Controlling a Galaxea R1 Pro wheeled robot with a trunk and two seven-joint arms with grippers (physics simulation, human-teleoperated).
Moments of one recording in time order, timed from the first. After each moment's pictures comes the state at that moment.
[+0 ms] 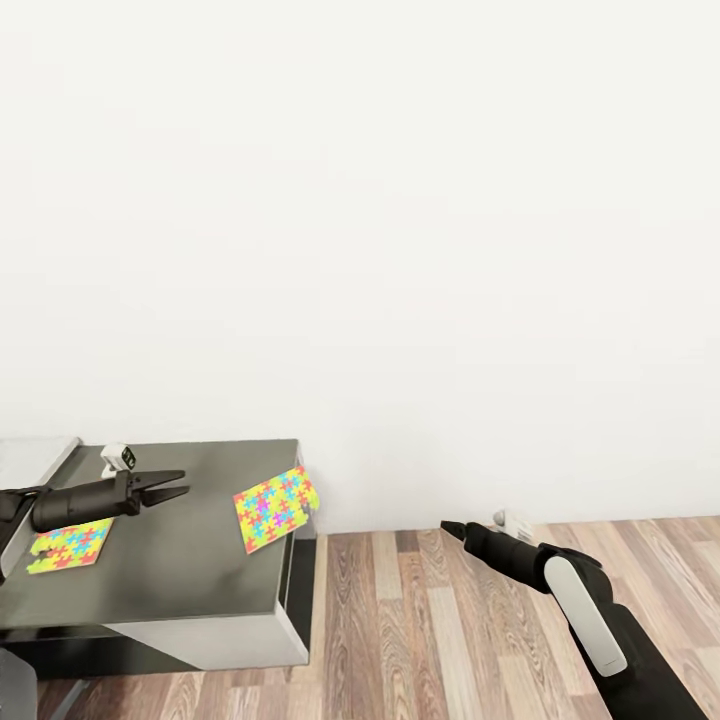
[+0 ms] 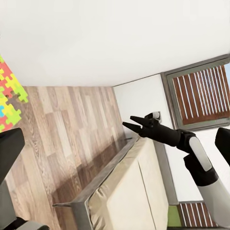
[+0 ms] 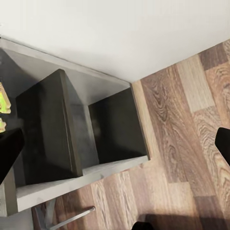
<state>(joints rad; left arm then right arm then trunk) -0.75 0.52 0.13 -0.70 0.19 0.89 -1.57 -0.36 -0.16 0.05 -1.28 -0.84 0.75 -0.04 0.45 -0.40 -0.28</state>
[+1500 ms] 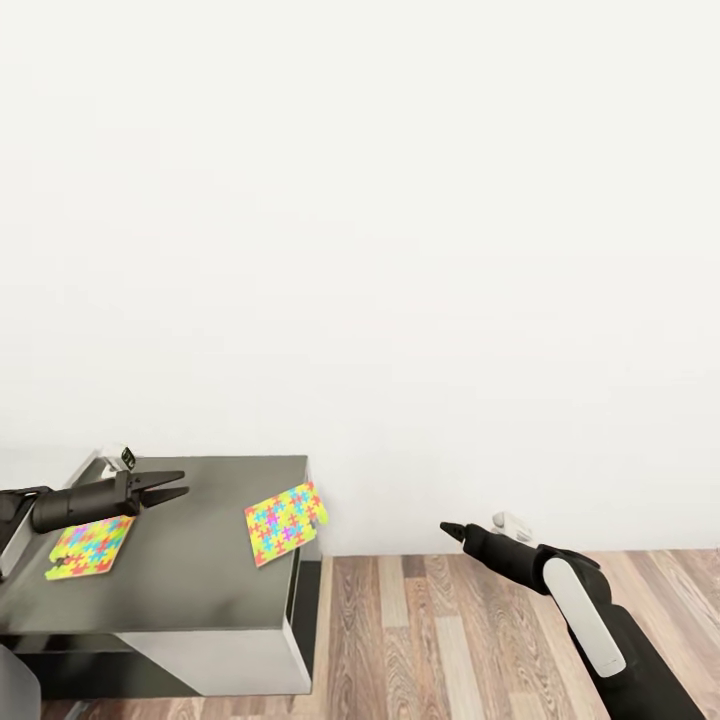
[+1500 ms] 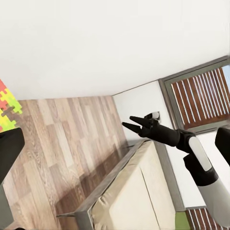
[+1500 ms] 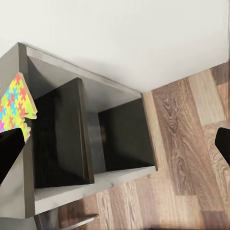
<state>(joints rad) -0.74 0.52 0.13 -0.70 0.19 0.89 -1.57 -0.36 -0.16 0.05 -1.27 -0.84 0.75 -0.04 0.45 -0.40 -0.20</state>
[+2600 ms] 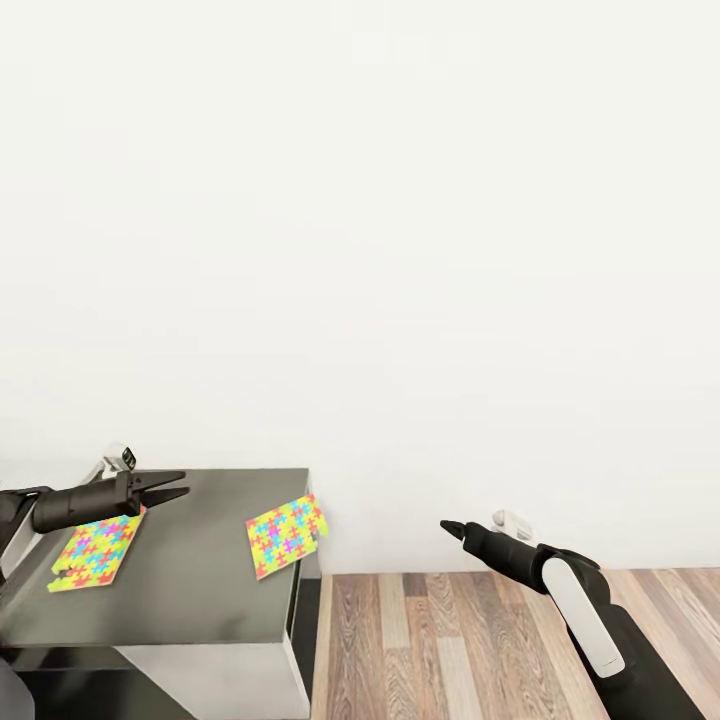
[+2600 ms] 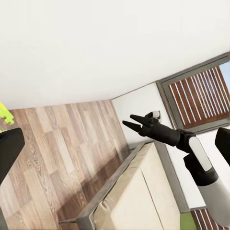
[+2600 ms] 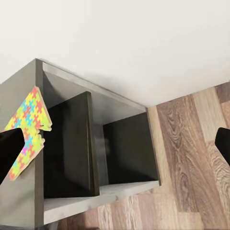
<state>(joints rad) -0.74 0.52 0.13 -0.70 0.18 0.89 -1.57 -0.36 -0.16 0.06 -1.28 -0.84 0.73 -0.04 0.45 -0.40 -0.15</state>
